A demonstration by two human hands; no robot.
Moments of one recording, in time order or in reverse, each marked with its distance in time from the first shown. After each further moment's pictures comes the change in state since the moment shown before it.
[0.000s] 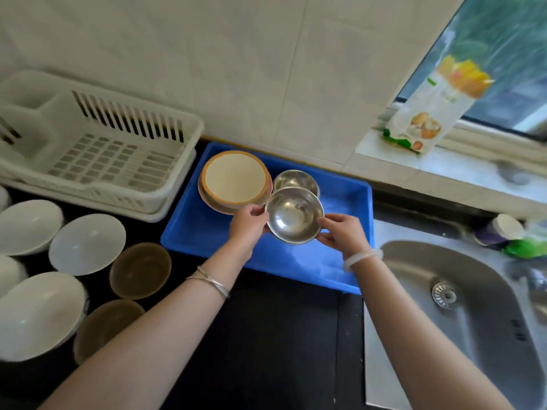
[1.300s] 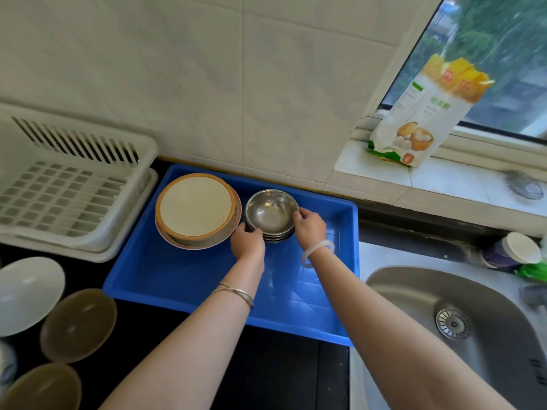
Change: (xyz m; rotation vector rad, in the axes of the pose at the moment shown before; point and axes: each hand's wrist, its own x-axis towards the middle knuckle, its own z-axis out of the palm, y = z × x) left_hand 0.075 -0.010 0.102 -0.027 0.327 -0.145; right_hand 0.109 -0.011 0.012 -0.373 0.113 -0.190
